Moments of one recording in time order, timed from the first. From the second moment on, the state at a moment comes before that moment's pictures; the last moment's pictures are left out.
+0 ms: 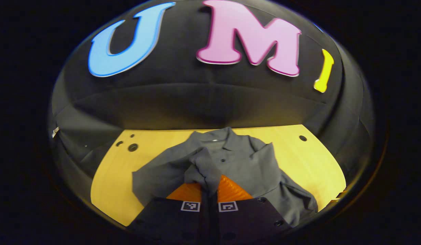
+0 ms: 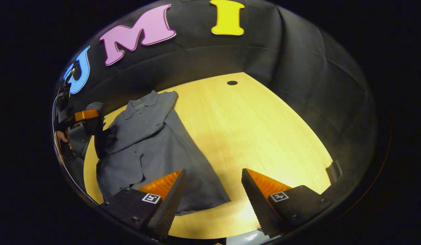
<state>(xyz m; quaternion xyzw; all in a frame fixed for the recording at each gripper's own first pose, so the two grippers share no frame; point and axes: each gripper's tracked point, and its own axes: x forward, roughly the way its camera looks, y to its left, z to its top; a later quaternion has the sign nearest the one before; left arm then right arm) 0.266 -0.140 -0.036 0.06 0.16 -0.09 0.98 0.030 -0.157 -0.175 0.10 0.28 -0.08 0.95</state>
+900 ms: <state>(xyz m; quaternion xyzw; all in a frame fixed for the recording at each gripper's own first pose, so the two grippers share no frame) 0.304 -0.297 -0.106 0.05 0.23 -0.19 0.95 0.005 -0.192 -0.201 0.14 0.31 -0.12 0.93</state>
